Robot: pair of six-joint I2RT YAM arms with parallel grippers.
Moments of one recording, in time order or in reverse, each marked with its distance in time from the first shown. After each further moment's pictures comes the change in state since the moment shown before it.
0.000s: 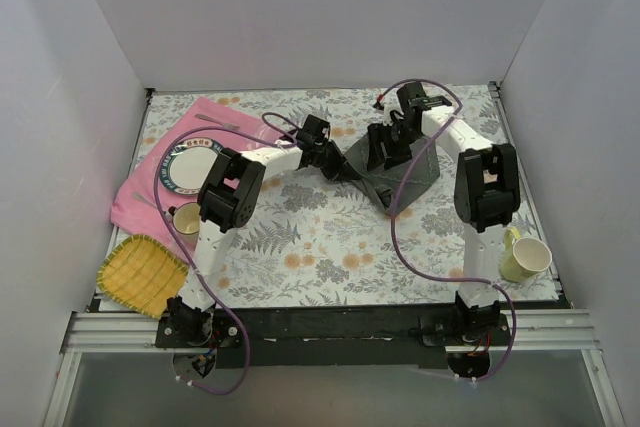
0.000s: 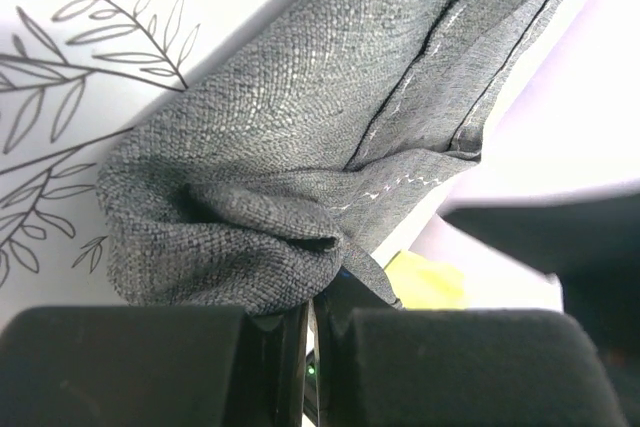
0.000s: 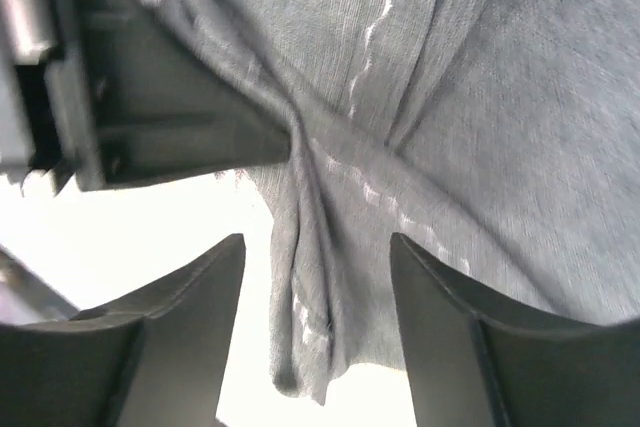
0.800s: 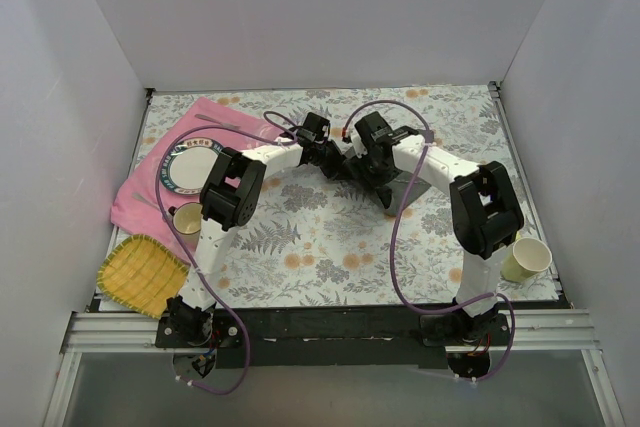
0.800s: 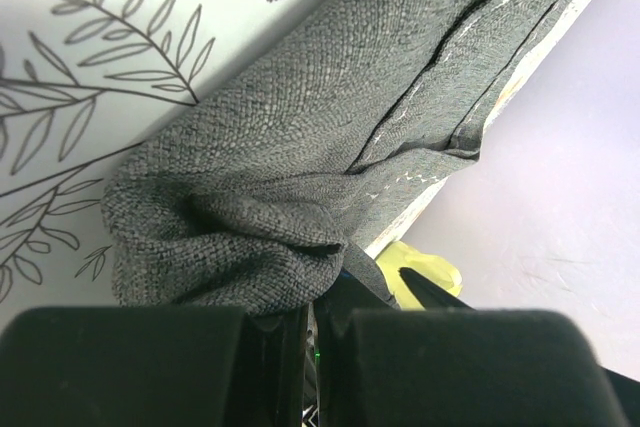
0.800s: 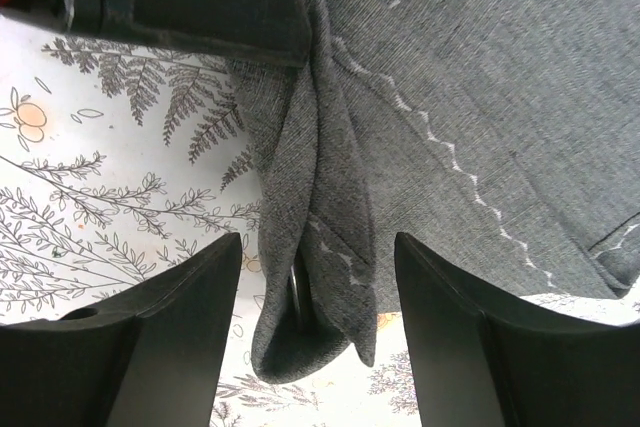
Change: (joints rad) left arm 0.011 0.036 0.069 -0.073 0.045 -0.009; right arm 0.285 -0.255 -0.327 0.137 0.584 -0.138
